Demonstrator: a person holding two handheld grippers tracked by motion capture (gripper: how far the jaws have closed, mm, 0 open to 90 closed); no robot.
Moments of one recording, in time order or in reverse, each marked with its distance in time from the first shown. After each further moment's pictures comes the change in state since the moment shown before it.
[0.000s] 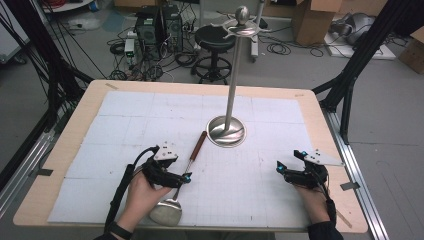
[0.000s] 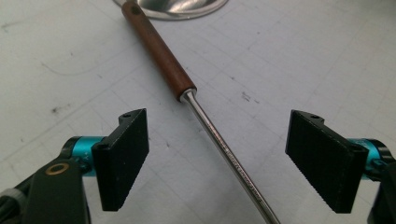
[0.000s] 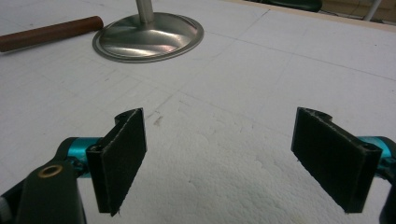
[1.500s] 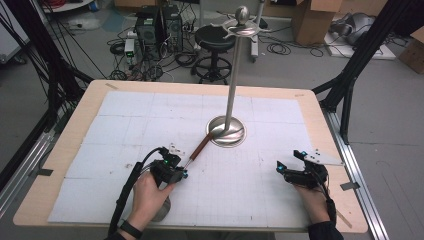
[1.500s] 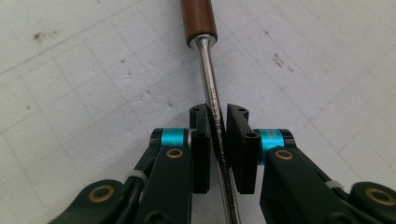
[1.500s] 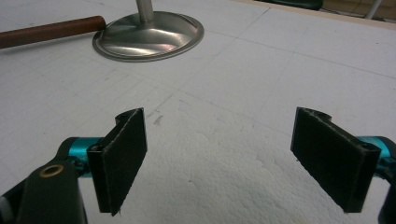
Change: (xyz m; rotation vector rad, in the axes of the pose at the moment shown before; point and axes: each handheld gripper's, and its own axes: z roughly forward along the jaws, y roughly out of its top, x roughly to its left) left arm -0.006 0.007 0.018 0.227 0.101 -0.155; right arm 0.000 0.000 0.001 0.003 0.001 0.008
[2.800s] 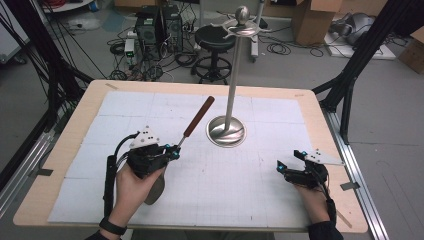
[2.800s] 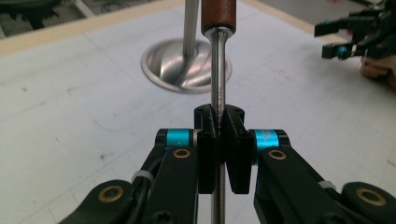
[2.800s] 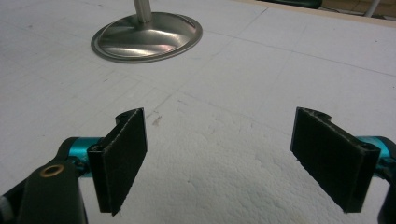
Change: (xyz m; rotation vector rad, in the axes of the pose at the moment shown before) left arm 0.017 0.013 -0.085 -0.472 -0.117 0.069; right arm -0.001 0.000 0.000 0.002 0.000 0.014
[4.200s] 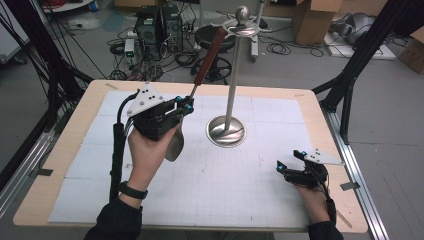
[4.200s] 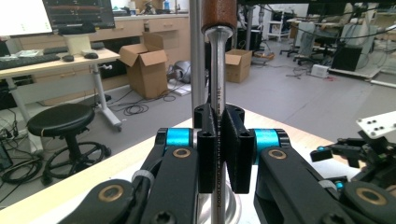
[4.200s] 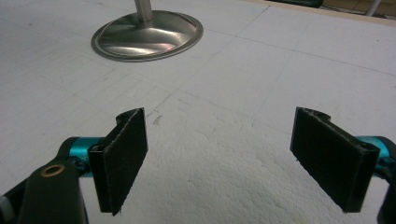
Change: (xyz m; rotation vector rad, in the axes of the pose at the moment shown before) left arm -0.013 0.102 0.001 -0.330 0.052 0.113; right arm 0.000 0.000 0.001 0.004 0.000 -0.004
